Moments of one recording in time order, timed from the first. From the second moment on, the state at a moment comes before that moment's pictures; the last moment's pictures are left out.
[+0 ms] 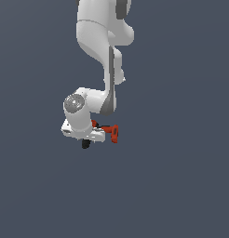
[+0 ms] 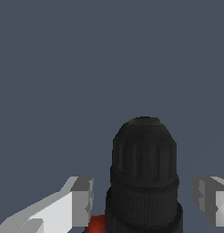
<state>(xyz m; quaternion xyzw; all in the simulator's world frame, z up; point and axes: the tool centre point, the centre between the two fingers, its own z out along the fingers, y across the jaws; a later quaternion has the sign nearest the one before) -0.009 -0.147 0.040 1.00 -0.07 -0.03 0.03</state>
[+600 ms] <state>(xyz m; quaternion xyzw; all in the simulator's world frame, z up) -0.010 -0.149 0.030 1.00 -0.07 -0.03 0.03</state>
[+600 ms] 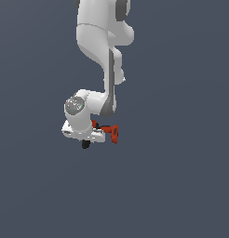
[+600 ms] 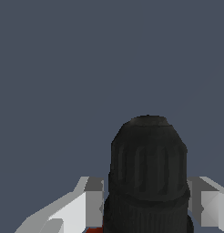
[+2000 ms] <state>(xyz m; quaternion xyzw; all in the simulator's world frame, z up) 0.041 -0.129 0.173 1.00 -0.07 -0.03 0.03</state>
